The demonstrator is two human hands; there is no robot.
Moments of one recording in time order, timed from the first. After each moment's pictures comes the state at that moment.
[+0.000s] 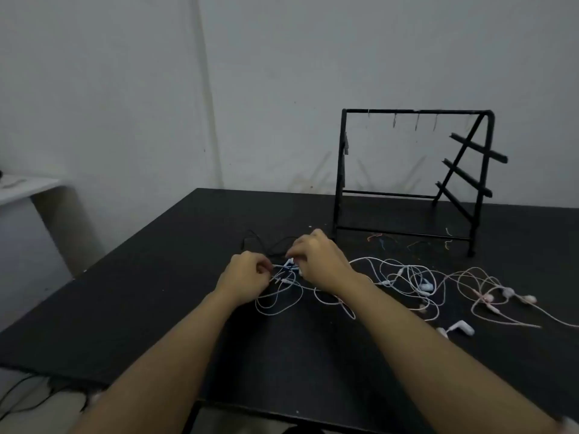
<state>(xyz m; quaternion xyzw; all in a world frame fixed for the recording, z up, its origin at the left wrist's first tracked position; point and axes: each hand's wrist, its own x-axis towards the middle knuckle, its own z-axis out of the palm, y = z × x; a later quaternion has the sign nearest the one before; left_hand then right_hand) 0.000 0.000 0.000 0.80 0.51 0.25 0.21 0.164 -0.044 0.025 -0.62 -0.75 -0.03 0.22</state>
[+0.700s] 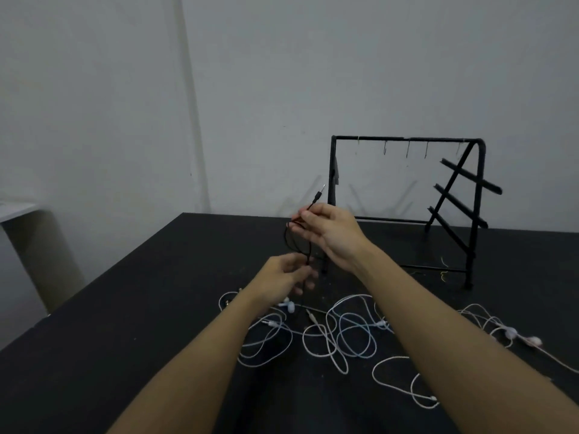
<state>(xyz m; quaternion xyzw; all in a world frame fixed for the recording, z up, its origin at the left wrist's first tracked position) 0.074 0.014 0.040 0.71 0.33 0.31 0.54 0.195 -0.018 0.107 -0.38 -0.44 0.47 0.66</state>
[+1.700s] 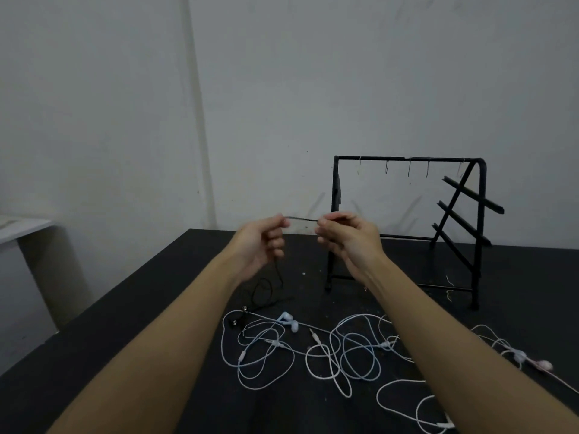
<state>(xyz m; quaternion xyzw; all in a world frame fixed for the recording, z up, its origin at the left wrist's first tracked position) 0.055 0.028 0.131 0.51 0.30 0.41 0.69 0.214 -0.022 0.120 -0.40 -0.38 0.42 0.72</state>
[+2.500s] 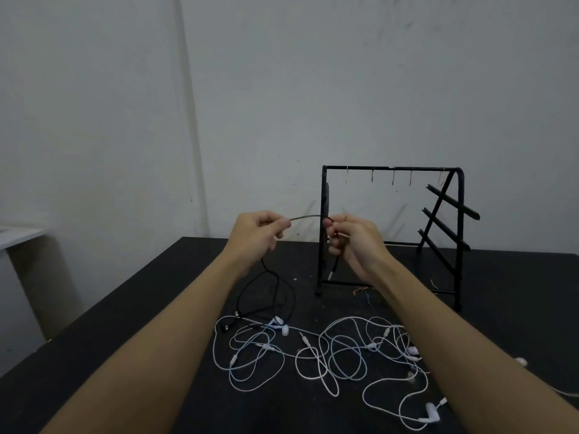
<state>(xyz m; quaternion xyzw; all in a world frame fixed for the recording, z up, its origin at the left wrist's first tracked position) 0.065 0.011 0.147 0.70 0.34 0.47 0.43 0.233 -0.040 0.137 -0.44 -0.43 0.41 0.67</state>
